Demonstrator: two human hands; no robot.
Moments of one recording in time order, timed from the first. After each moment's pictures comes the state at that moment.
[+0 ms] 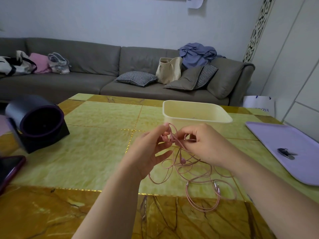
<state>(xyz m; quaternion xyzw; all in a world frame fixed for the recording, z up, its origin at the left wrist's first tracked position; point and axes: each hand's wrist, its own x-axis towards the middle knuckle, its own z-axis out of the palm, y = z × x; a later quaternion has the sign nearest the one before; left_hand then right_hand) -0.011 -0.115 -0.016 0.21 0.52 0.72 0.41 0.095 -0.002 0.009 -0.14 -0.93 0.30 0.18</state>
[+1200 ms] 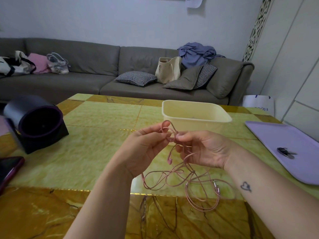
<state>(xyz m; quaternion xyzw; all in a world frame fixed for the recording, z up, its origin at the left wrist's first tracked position) -0.015 -0.127 -0.007 0.22 0.40 0.78 0.43 0.091 0.004 0.009 -0.23 -0.54 0.81 0.03</state>
